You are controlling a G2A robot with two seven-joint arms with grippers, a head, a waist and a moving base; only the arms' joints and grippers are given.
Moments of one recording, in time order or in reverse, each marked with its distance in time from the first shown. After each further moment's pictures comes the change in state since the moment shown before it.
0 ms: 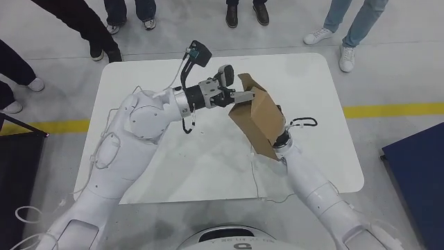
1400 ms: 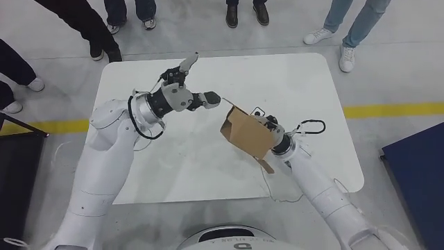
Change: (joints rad) left arm 0.191 0.037 -0.253 -0.089 -1.327 0.991 -0.048; right arm -0.032 0.030 0.099 -0.006 -0.424 -0.223 0.039
